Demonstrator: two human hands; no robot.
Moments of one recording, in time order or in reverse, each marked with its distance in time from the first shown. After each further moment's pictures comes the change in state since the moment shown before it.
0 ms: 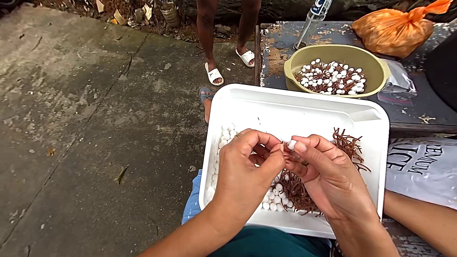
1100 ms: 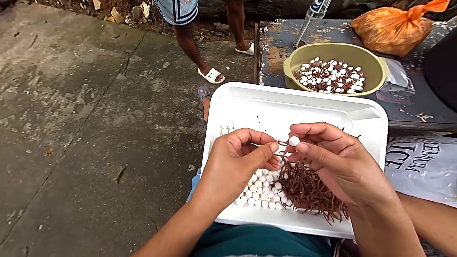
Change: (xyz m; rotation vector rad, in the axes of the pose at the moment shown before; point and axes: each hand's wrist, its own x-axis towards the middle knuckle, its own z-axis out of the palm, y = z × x) left_hand 0.010 0.009 -0.022 -0.306 -0.202 -0.318; right_hand 0.017 -0.021 -0.022 -0.340 -0.236 -0.055
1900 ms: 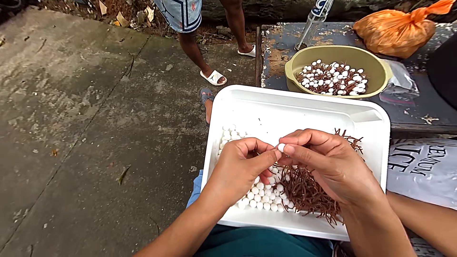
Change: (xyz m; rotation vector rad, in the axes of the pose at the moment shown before) left_hand 0.005 -0.010 0.002 -0.008 -0.002 -0.156; right_hand 0.004 0.004 0.013 -0.017 0.018 0.048
